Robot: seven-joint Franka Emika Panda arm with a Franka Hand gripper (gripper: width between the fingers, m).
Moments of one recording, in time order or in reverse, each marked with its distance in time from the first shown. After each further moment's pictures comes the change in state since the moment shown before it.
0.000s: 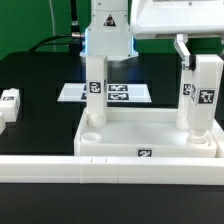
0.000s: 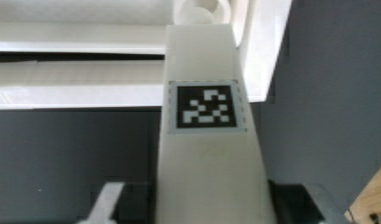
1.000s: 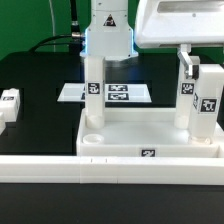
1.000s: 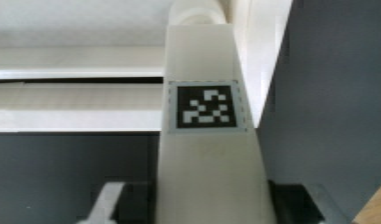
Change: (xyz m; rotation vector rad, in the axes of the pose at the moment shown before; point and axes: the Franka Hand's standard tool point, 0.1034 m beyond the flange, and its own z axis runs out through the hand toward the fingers) arm -0.012 -0.006 0.011 -0.003 -0.017 -0.017
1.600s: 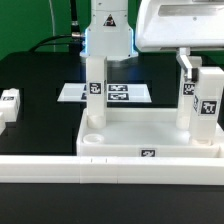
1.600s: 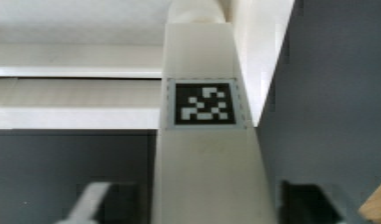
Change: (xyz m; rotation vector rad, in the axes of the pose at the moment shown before) arm 0.001 0.000 0.003 -0.002 0.024 -0.006
